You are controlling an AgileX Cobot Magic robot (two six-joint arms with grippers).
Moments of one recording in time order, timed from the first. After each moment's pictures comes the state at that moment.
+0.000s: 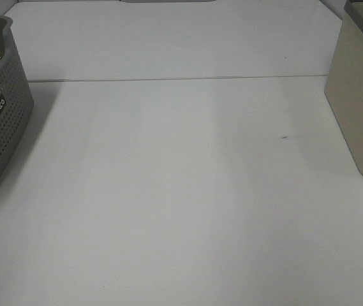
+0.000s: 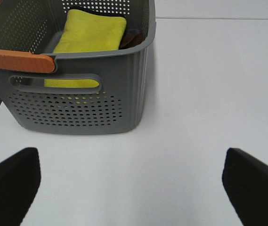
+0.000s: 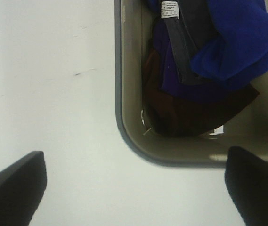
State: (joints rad) left arm 0.09 0.00 -0.50 -0.06 1.04 0.03; right arm -0.09 1.42 -1.43 0.09 1.10 -0.01
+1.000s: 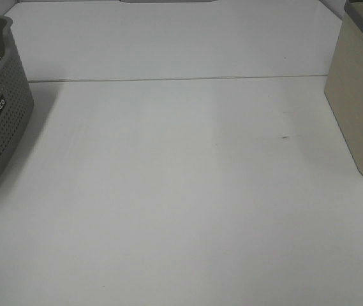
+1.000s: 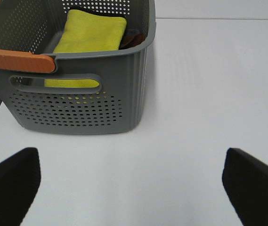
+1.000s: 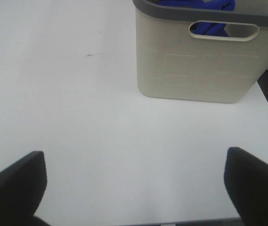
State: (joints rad) left arm 0.09 0.00 -0.50 -0.06 1.04 0.03; right arm -0.09 0.13 -0.62 0.08 1.09 -0.12
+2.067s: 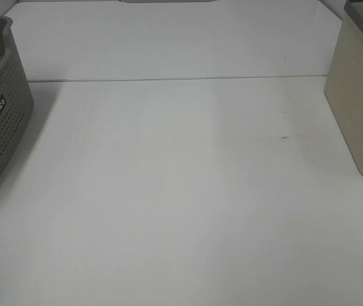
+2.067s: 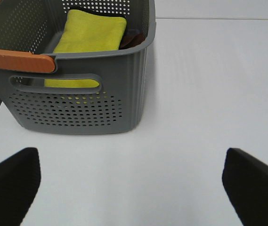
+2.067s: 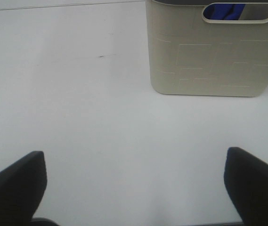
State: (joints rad) left arm 0.09 0.00 -0.50 -0.06 1.04 0.03; right arm -0.02 0.00 -0.50 0.07 1.07 -0.02
